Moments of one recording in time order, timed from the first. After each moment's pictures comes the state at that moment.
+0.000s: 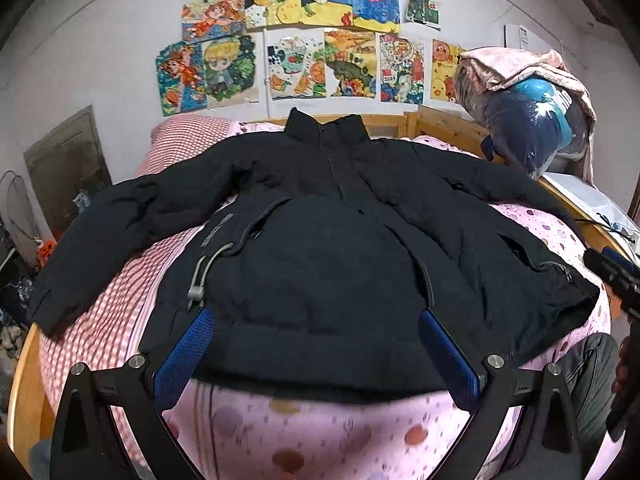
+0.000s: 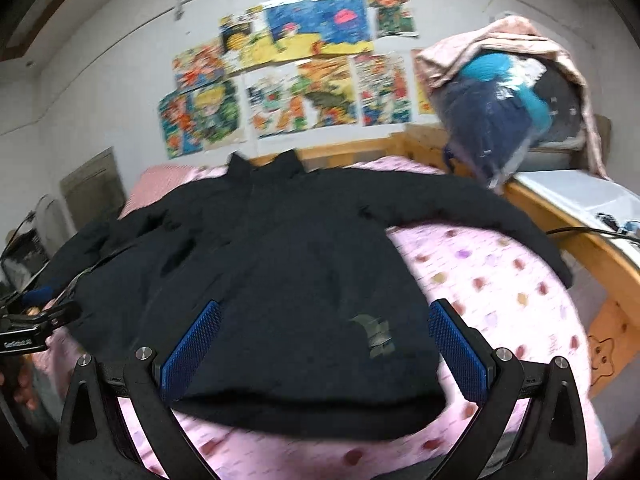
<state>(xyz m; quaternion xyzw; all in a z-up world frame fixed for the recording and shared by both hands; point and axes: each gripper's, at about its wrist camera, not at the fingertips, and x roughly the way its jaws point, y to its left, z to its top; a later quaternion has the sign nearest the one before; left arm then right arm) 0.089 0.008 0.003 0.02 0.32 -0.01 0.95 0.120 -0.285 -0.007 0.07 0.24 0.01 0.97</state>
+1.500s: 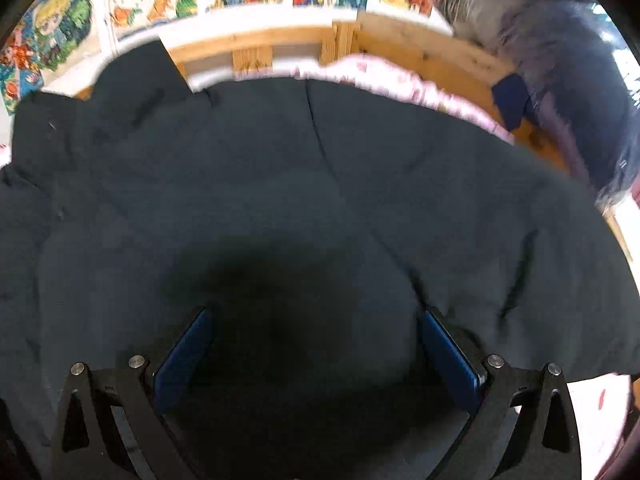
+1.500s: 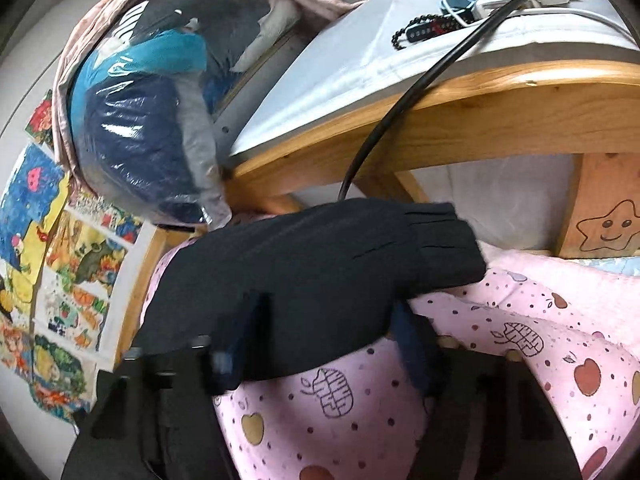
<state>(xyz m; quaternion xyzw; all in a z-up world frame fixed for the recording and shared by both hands) 0.519 -0.225 -0.103 0.03 0.48 -0.11 0.87 0.314 -0.508 -0.137 0.48 0.21 -0.31 0.79</state>
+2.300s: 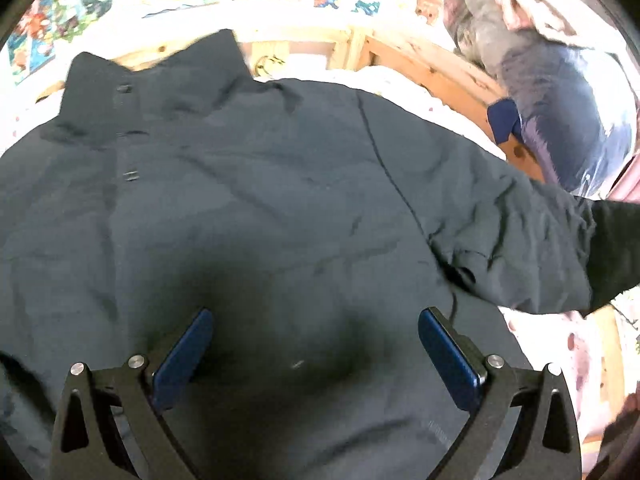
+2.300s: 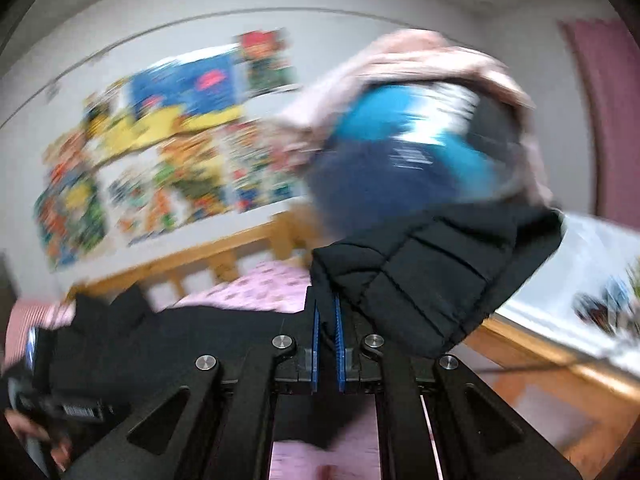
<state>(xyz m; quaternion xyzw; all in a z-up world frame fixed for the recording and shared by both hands) 0.479 -0.128 -0.054 -0.01 0.49 -0.13 0.86 0.376 -0.416 0.038 0.11 0.14 -0.14 0.97</state>
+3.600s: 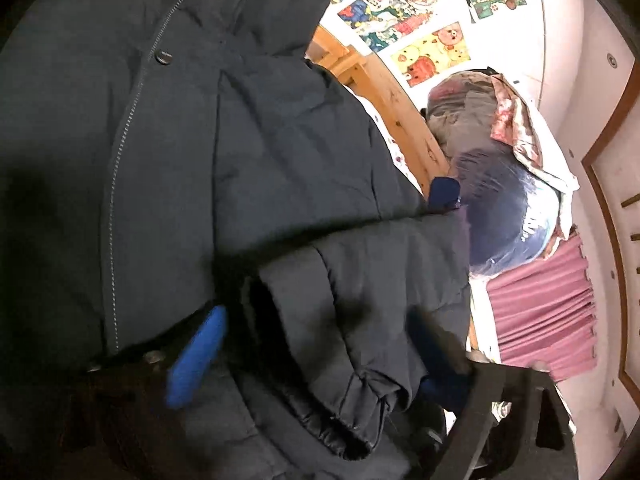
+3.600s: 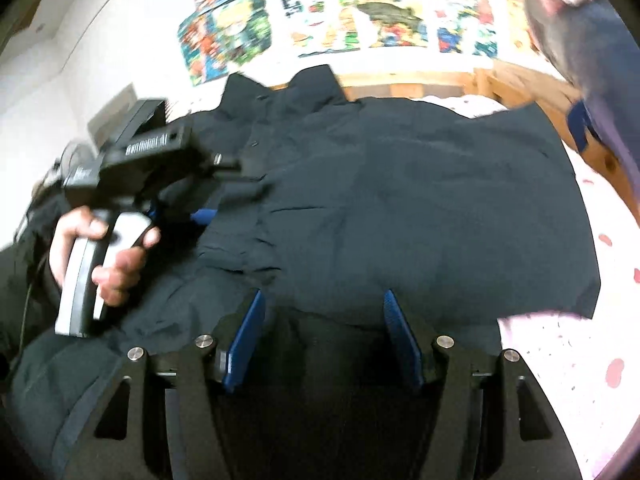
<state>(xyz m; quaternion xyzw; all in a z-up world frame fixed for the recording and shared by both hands) 0.505 -0.054 -0.118 -0.29 0.48 -0.27 0.78 0.334 -0.265 -0.070 0.06 0.37 0.16 0.91</state>
